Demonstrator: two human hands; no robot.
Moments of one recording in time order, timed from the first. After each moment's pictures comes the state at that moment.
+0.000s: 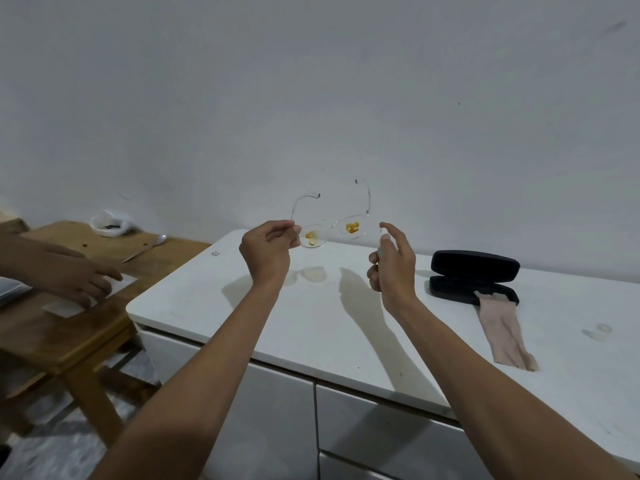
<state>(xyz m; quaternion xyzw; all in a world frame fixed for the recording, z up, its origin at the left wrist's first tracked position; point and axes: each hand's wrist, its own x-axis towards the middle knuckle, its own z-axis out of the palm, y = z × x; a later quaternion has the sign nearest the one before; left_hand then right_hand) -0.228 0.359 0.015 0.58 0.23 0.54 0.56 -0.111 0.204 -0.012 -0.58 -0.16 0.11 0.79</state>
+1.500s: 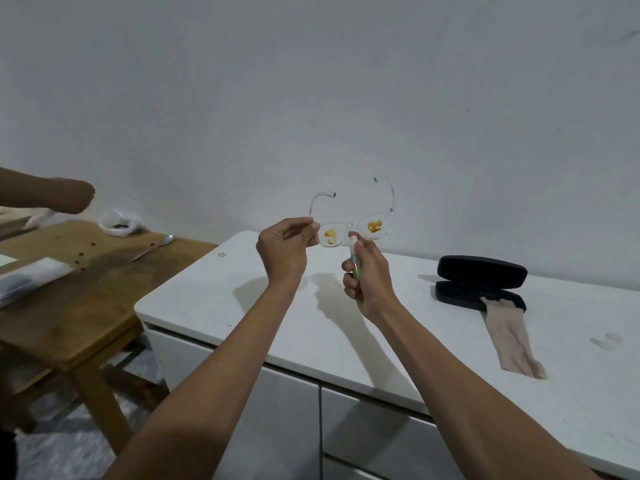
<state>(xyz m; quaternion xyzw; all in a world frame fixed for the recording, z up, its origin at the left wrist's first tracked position) -0.224 0.344 0.024 0.57 0.19 0.54 0.59 -0.140 0.233 -0.009 -0.52 -0.18 0.28 0.79</state>
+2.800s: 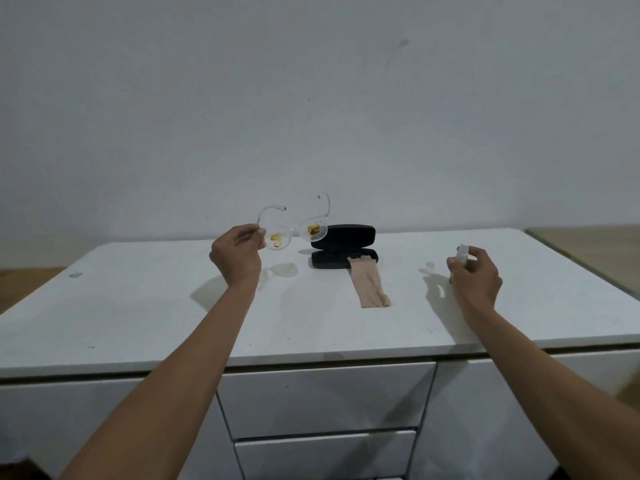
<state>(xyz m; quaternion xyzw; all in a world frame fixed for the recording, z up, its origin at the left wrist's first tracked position) -0.143 0.248 -0.020 0.59 0.16 0.50 0.62 -0.049 -0.120 -0.059 -0.77 0.06 -0.21 0.60</state>
